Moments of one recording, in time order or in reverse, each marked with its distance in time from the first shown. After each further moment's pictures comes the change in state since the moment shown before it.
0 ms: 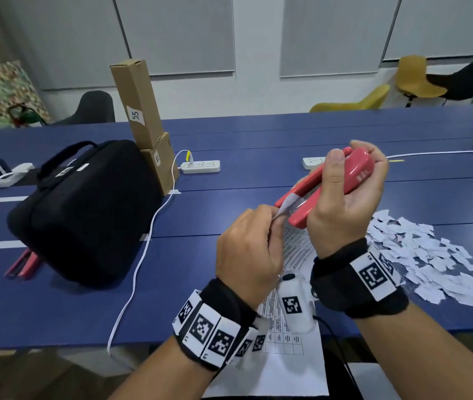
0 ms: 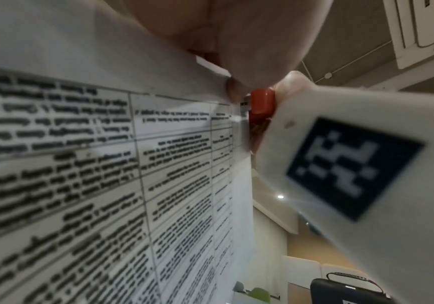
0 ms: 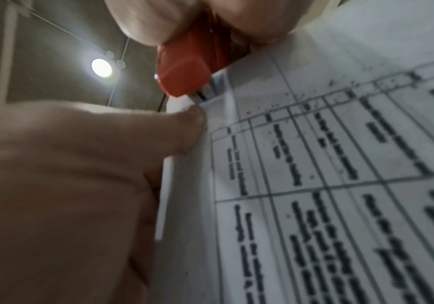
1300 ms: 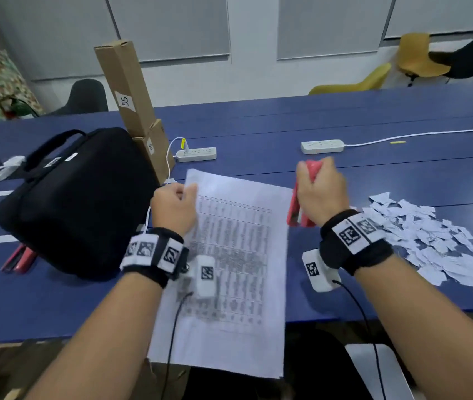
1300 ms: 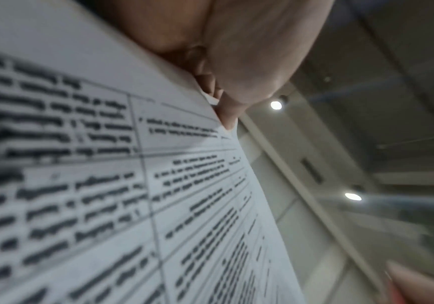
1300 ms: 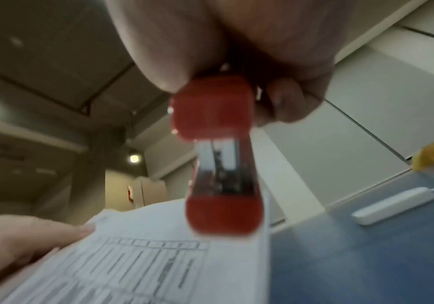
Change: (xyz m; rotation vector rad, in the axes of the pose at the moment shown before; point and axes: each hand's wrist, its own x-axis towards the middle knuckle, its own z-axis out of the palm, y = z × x) left_hand 0.036 -0.162 -0.003 0.010 -0.005 -0.617; right_hand 0.032 0.087 -0.028 -0.886 -0.369 0.302
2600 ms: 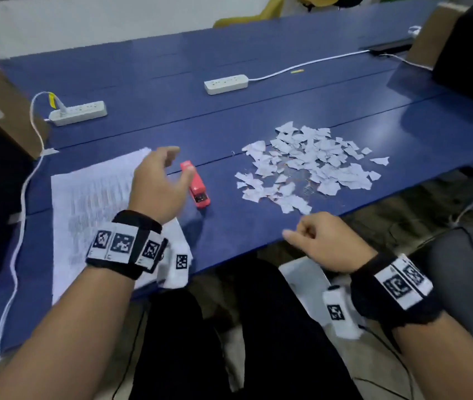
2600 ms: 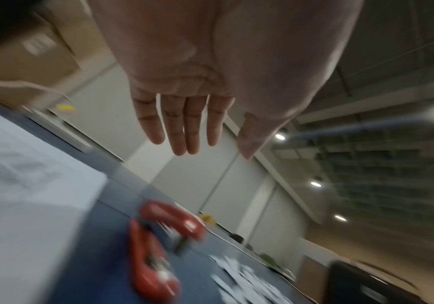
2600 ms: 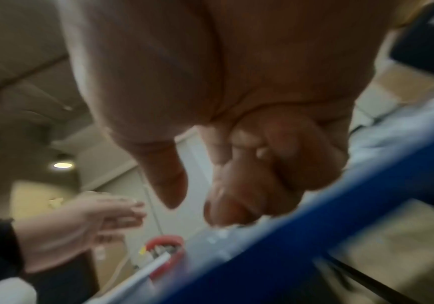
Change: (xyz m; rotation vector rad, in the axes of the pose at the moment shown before) left_hand -0.092 0.055 0.088 0.009 -0.478 0.242; right_hand -0.137 0.133 -0.130 -0.324 -0.487 0.289
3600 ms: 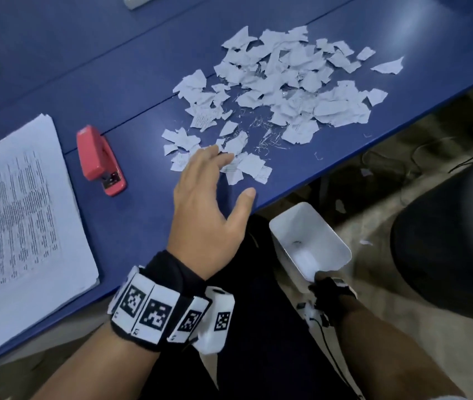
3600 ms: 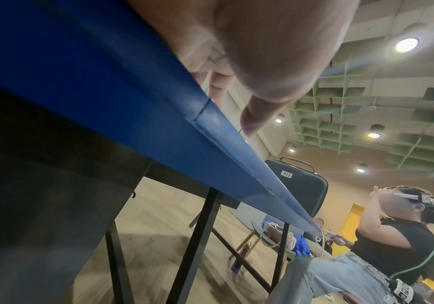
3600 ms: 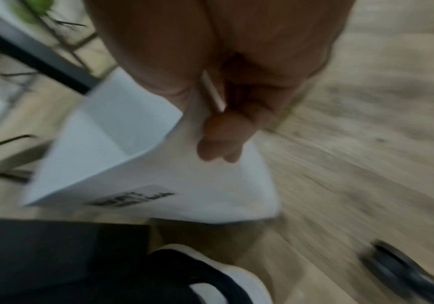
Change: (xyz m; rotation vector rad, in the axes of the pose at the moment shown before) left_hand -0.080 0.058 0.164 0.055 -0.276 0.122; right_hand 0.041 0.291 0.211 0.961 -0.025 1.155
